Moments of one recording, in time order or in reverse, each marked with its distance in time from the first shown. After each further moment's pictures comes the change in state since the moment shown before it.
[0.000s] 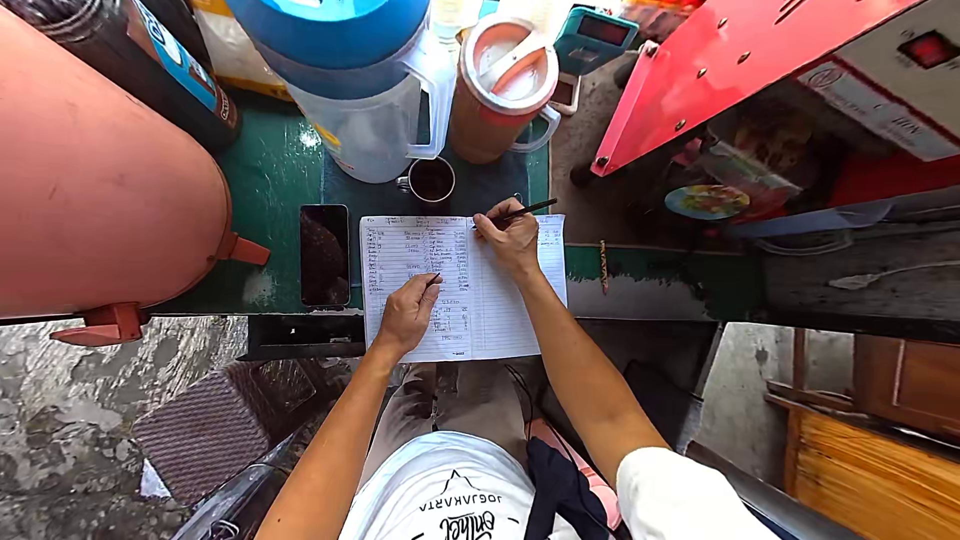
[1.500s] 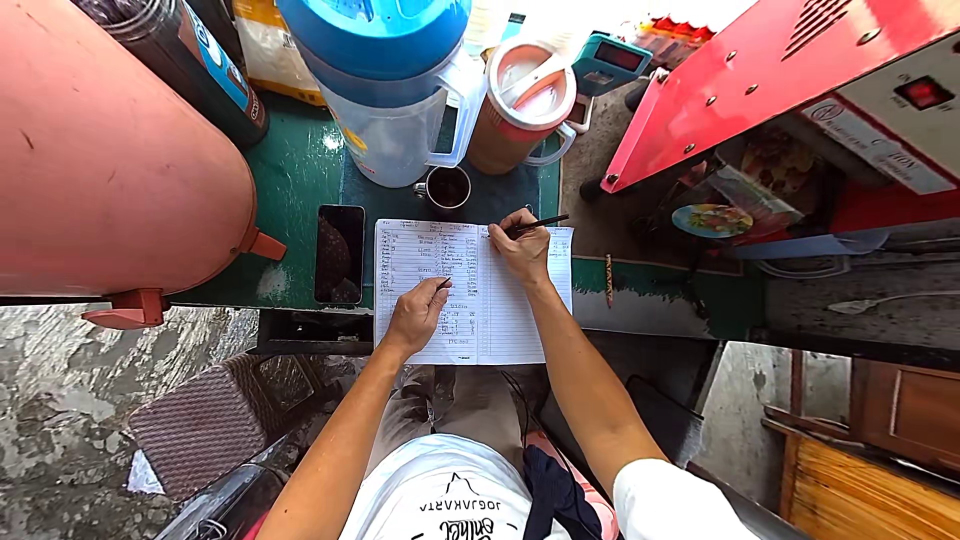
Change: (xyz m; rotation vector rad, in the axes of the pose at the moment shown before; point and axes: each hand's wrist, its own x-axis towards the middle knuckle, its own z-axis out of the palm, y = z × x) left_hand 0.000 0.000 -0.001 -0.016 0.004 0.008; right_hand 0.002 0.005 -0.003 -0.070 0.006 -0.111
